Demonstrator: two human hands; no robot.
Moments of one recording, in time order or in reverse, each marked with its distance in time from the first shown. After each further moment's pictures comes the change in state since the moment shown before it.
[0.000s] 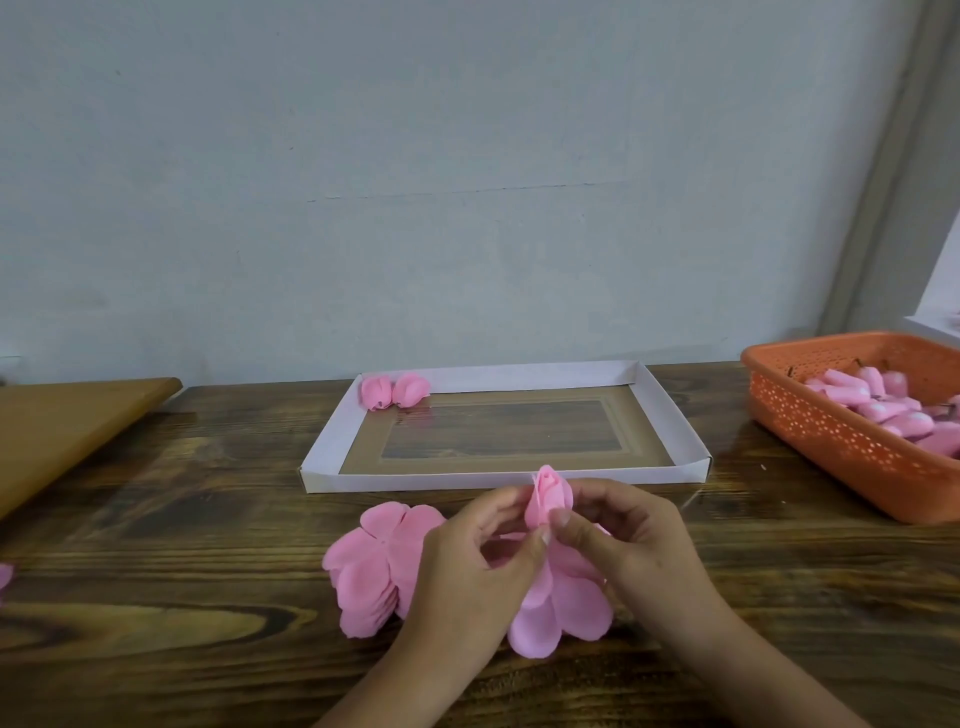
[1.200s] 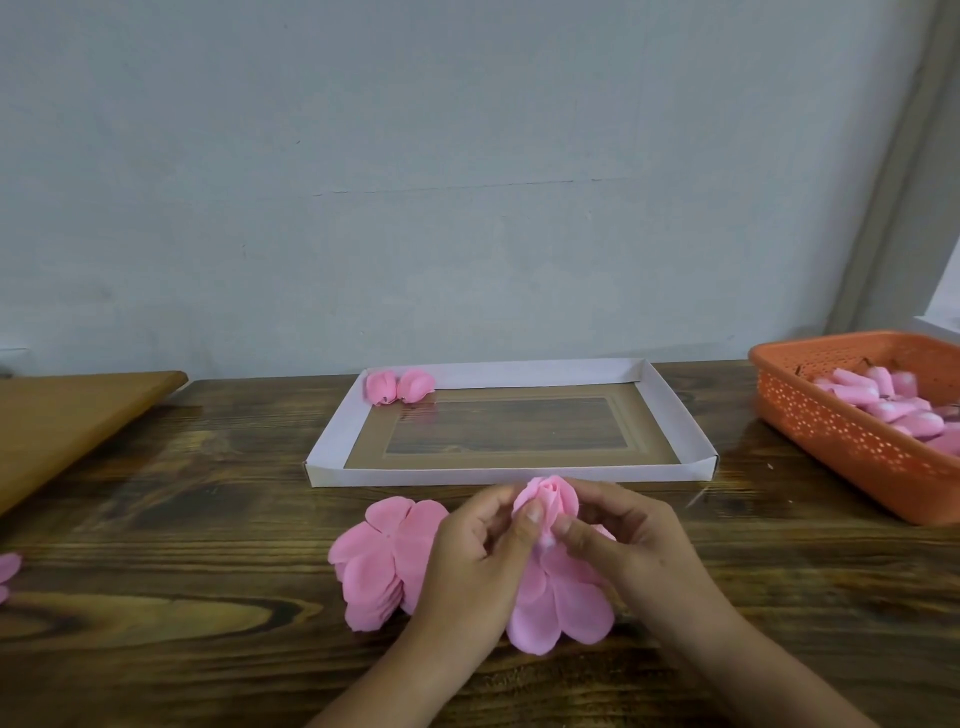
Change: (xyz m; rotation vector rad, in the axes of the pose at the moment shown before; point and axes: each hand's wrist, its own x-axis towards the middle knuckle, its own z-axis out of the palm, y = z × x) left_hand 0.000 0.010 0.002 -0.209 -0.022 -0.073; right_hand -0.003 -0.001 0.002 0.010 -0.064 0.028
